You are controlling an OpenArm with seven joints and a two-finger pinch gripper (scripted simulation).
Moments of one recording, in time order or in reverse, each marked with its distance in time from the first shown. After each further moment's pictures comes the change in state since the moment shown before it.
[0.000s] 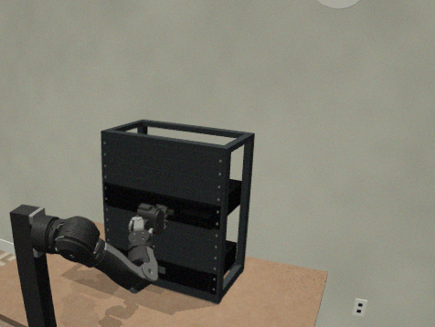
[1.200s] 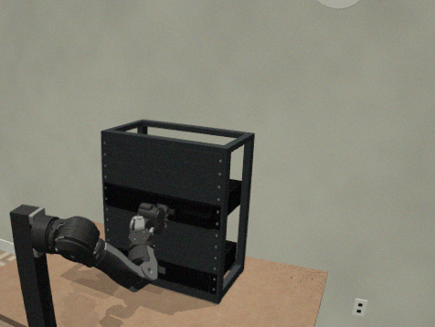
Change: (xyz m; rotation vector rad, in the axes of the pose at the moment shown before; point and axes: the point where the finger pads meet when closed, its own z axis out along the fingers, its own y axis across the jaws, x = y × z) arm 0.000 0.000 0.006 0.001 0.003 0.000
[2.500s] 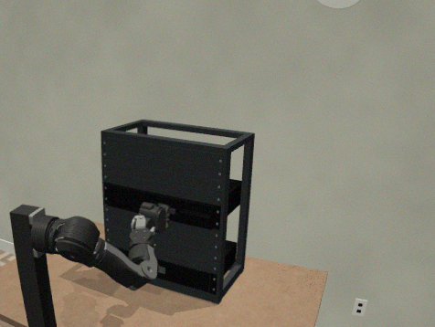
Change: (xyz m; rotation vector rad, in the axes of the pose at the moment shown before) arm -0.001 -0.001 0.007 0.003 -0.002 0.000
